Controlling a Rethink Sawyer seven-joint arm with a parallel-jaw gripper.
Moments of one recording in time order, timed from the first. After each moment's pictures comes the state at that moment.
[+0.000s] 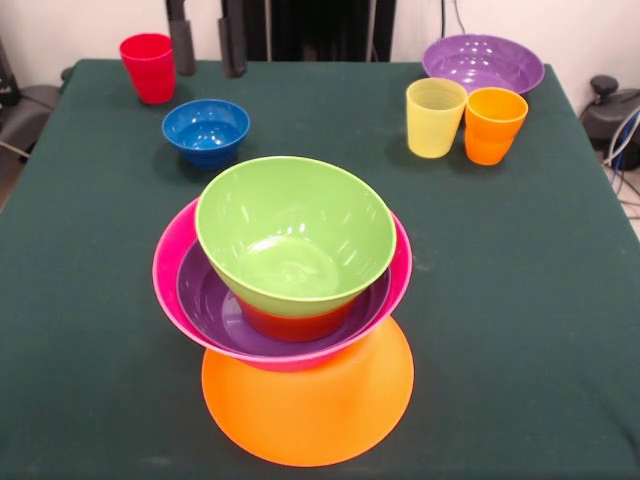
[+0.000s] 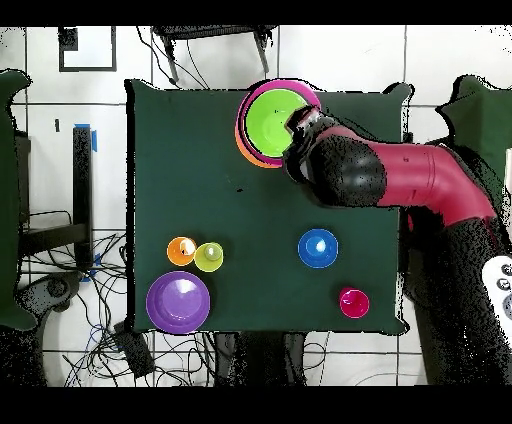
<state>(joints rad) -0.78 -0.88 0.64 1.63 -0.39 0.54 2.49</state>
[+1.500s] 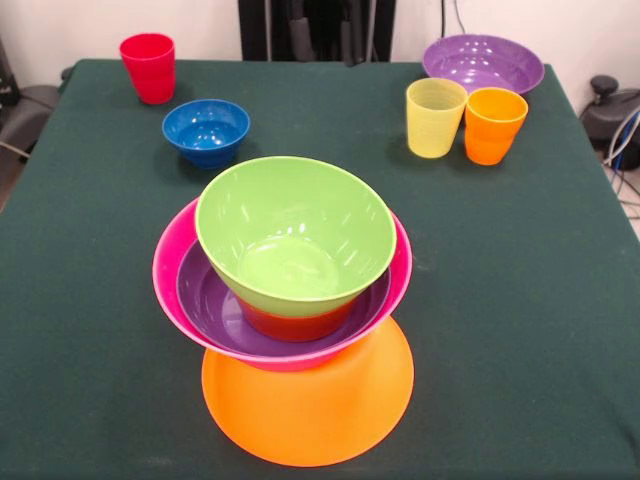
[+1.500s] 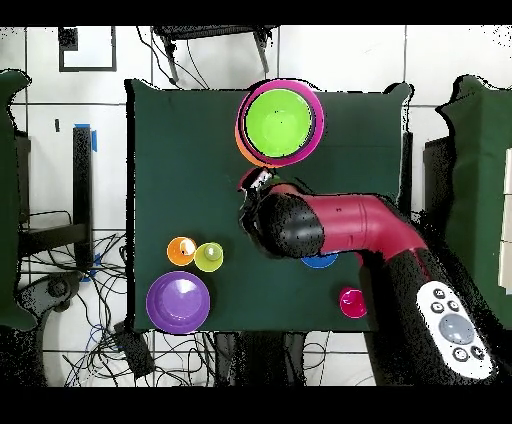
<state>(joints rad) -0.71 -0.94 0.59 1.90 -0.37 0.45 2.49</state>
